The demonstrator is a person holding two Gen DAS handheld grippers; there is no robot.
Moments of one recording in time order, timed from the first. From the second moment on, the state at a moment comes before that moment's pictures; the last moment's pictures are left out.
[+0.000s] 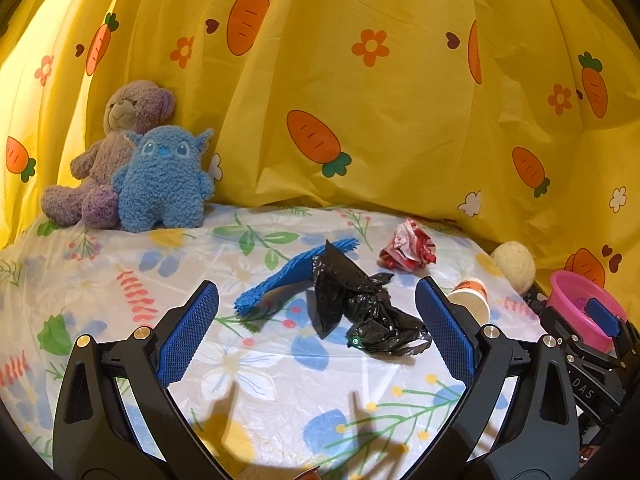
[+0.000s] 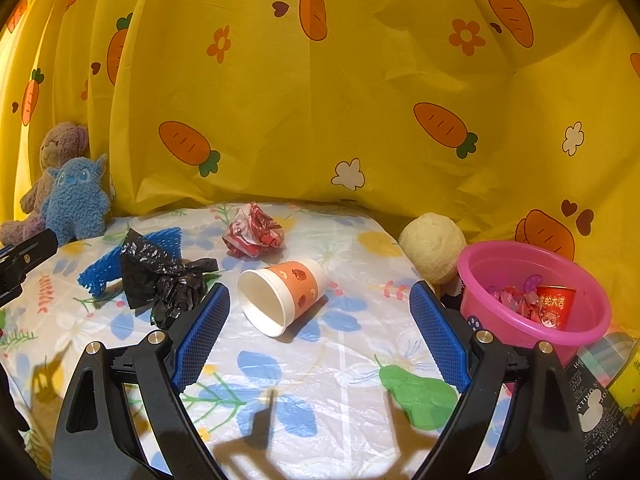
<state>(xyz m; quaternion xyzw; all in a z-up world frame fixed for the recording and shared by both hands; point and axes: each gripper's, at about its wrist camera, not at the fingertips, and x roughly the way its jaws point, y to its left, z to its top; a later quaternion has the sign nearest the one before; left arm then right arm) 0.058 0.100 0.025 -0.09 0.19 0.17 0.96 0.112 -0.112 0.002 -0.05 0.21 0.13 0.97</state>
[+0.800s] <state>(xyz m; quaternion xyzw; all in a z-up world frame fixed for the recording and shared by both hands) 0.096 0.105 0.013 -0.09 0.21 0.16 0.96 0.177 -0.069 -0.035 -0.10 0.30 0.15 0.94</state>
